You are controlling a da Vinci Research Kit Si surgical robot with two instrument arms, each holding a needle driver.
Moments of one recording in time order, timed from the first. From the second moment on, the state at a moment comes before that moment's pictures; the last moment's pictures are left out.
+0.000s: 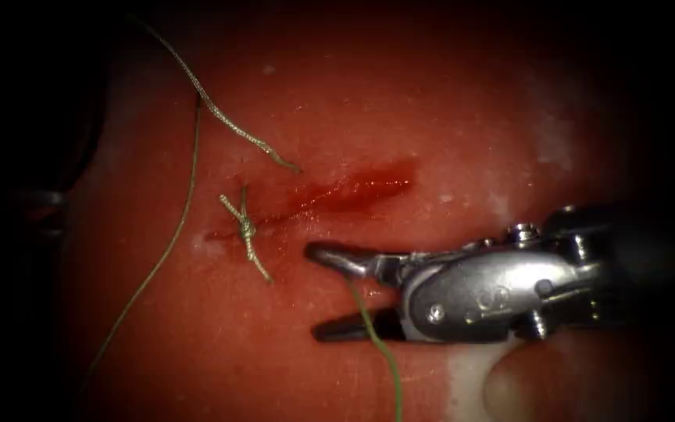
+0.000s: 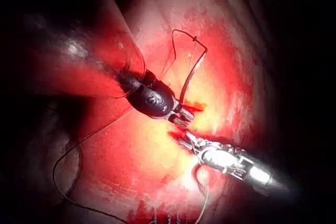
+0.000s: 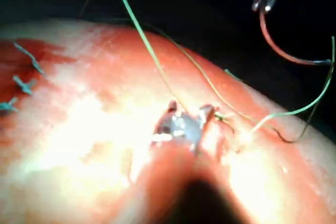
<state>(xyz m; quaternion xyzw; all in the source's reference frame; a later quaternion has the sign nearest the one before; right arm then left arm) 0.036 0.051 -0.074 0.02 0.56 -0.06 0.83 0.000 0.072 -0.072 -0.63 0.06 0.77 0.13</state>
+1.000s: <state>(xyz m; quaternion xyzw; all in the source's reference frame) 0.037 0.044 -0.085 0.10 0.56 -0.12 0.82 -0.001 0.071 -0.071 -0.62 0.06 0.77 0.13</state>
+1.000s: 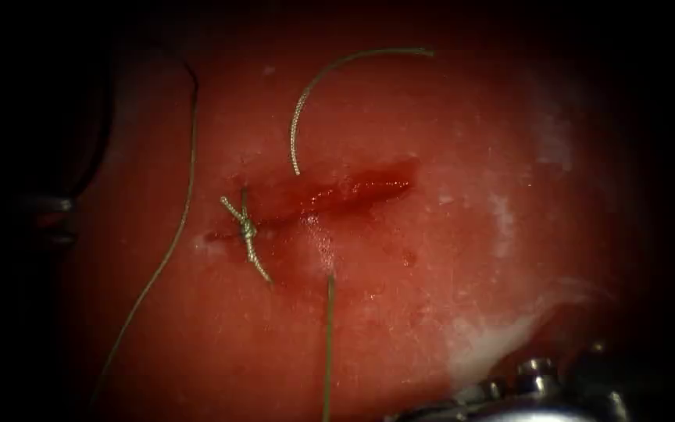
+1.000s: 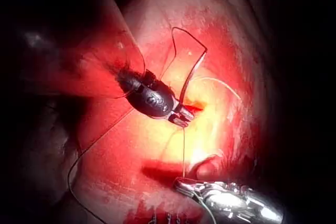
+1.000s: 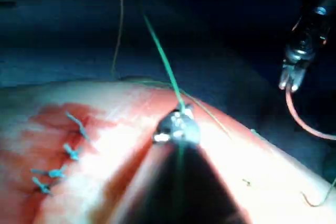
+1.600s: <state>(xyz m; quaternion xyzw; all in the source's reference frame) 0.036 0.045 -0.086 0.06 0.56 -0.06 0.82 0.002 0.070 -0.062 -0.59 0.04 0.79 0.14</state>
